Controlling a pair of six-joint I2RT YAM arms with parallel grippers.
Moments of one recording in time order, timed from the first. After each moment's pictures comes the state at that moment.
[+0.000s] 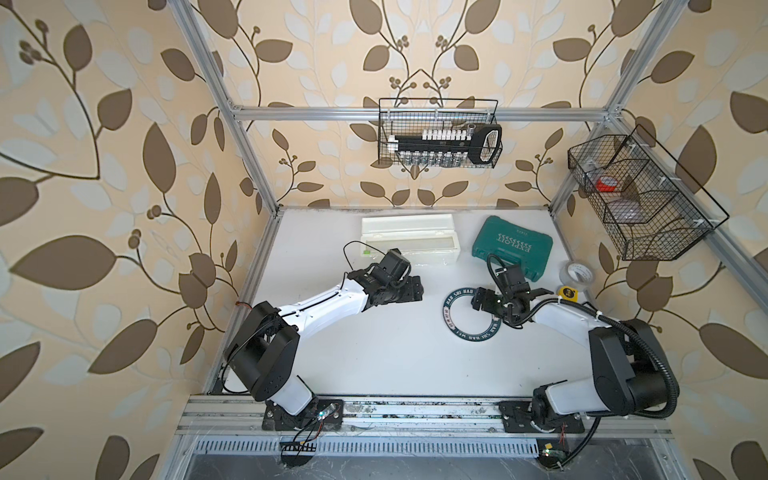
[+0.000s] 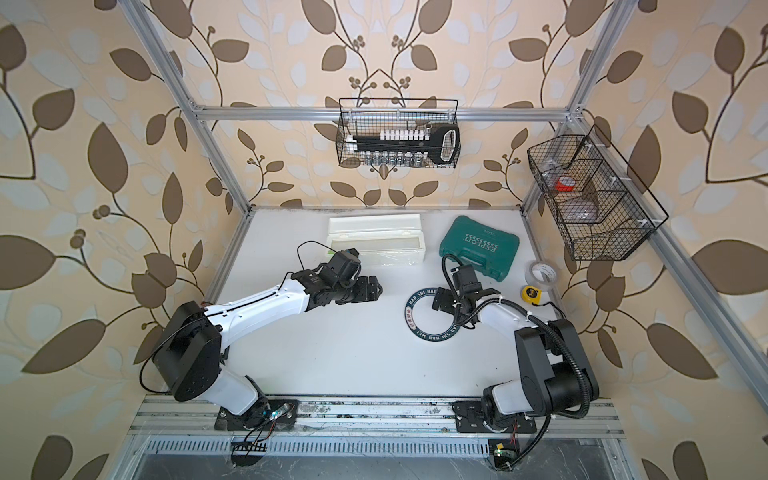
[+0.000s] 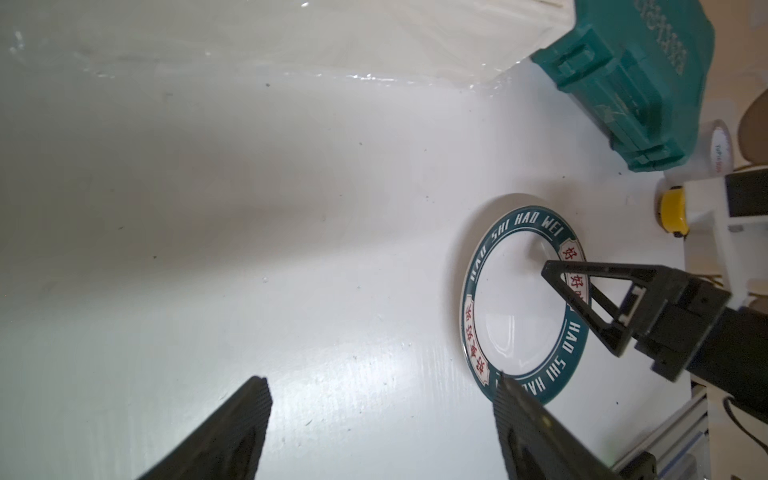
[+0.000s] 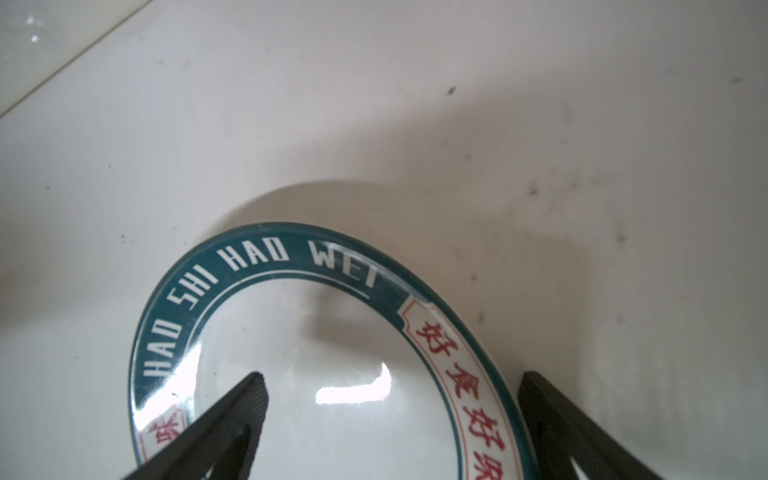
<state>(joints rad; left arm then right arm) -0.66 1.54 1.04 -0.41 0.07 -0.75 0.27 1.46 0.69 -0.33 -0.02 0.59</state>
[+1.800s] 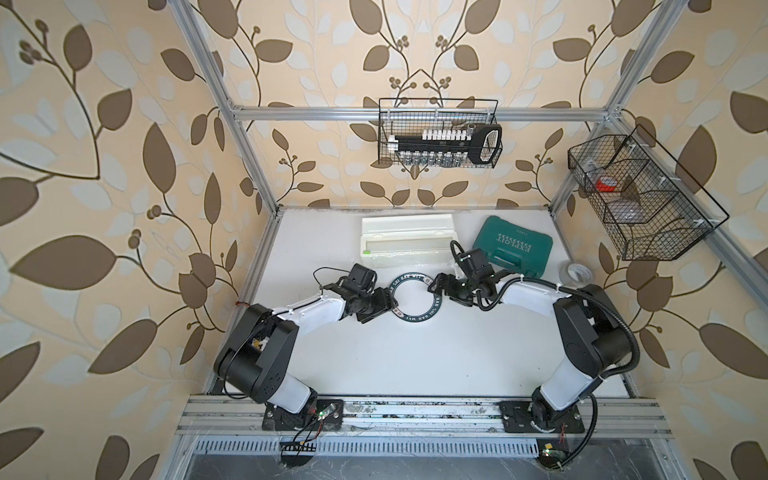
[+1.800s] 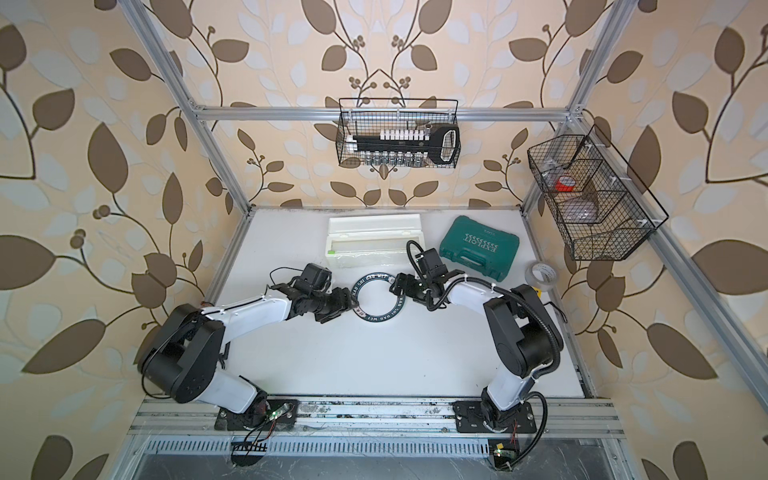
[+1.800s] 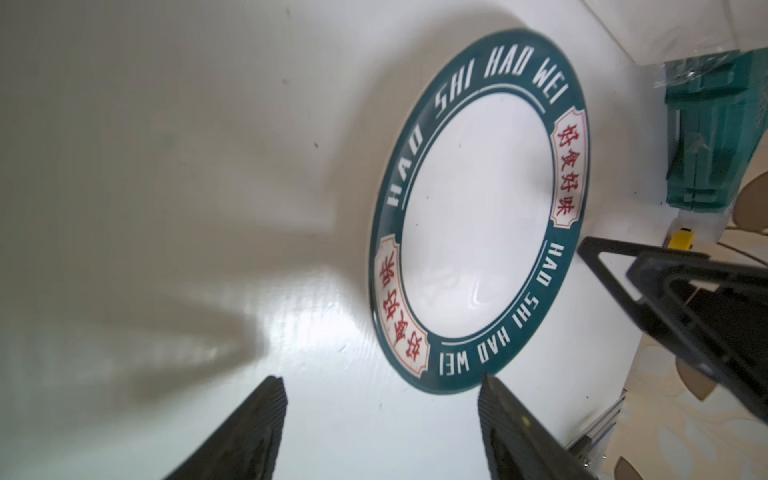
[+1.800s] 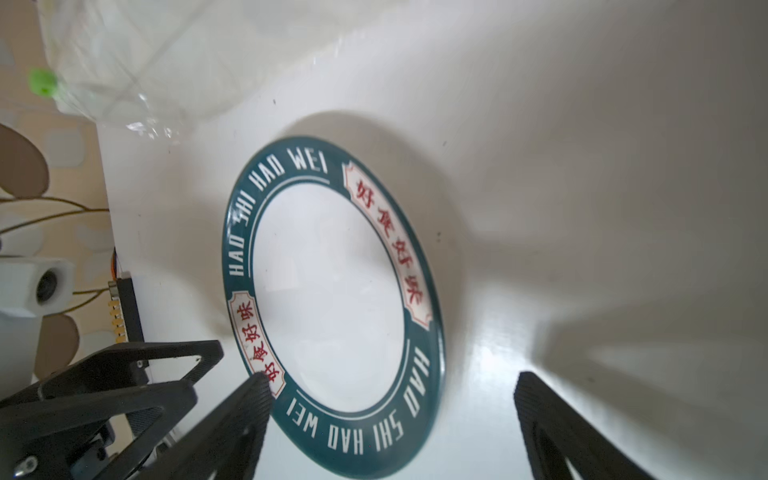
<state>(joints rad) -0.40 1.46 0.76 -0.28 0.33 -0.83 0.39 1.66 0.94 -0.23 -0.30 0.67</state>
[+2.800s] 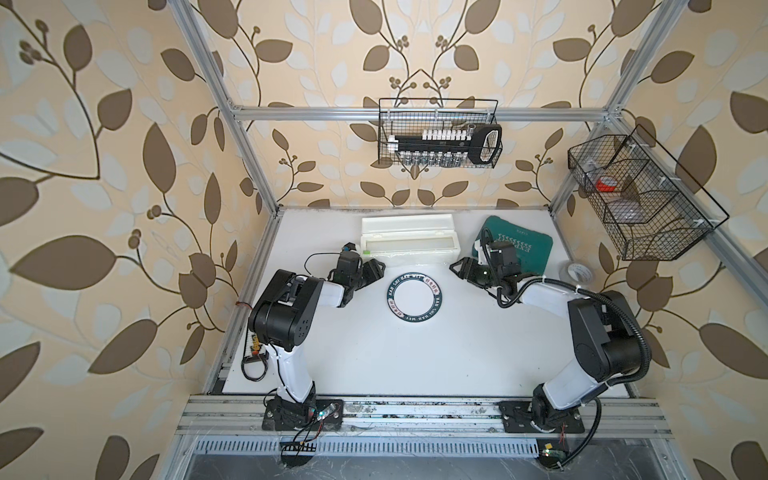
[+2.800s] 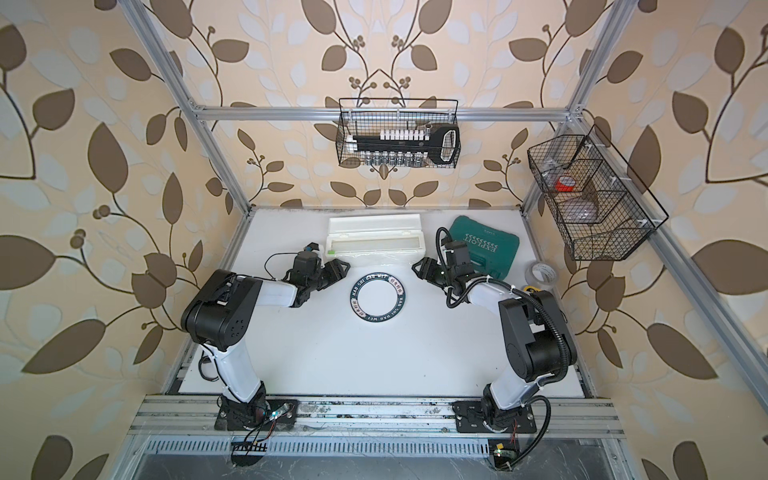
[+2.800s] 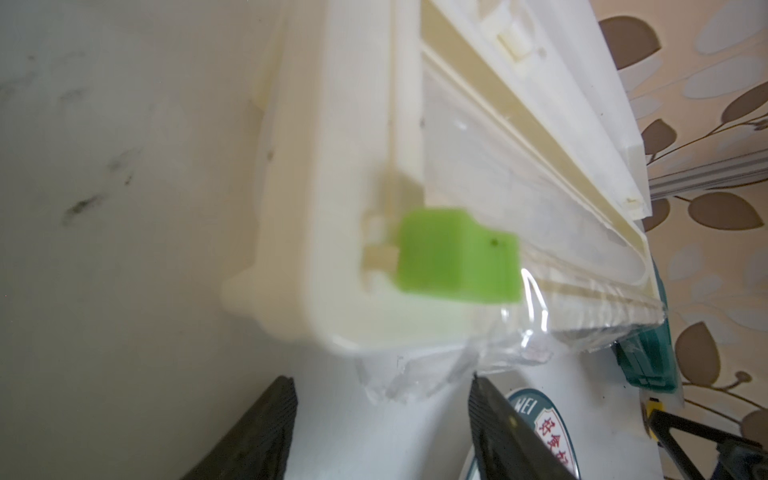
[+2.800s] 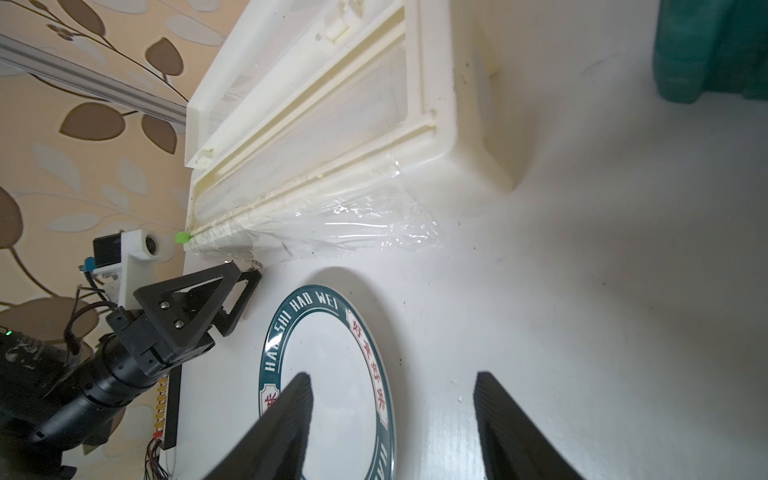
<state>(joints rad) -0.26 1.87 0.79 0.50 0.25 -0.77 0.22 1.65 0.85 0.08 -0.36 0.65</state>
